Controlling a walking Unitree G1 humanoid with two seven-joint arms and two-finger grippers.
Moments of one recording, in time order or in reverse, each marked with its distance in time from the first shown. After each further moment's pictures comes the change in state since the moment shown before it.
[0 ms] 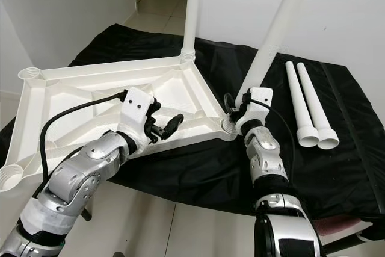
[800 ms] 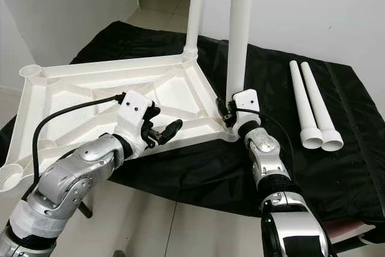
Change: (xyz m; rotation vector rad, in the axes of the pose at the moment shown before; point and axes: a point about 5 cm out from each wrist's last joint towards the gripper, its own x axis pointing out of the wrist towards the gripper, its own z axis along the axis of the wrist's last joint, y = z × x) left arm -0.011 0.003 0.002 -0.007 0.037 -0.020; right arm -0.006 0.005 -0.008 -0.279 0.016 0.192
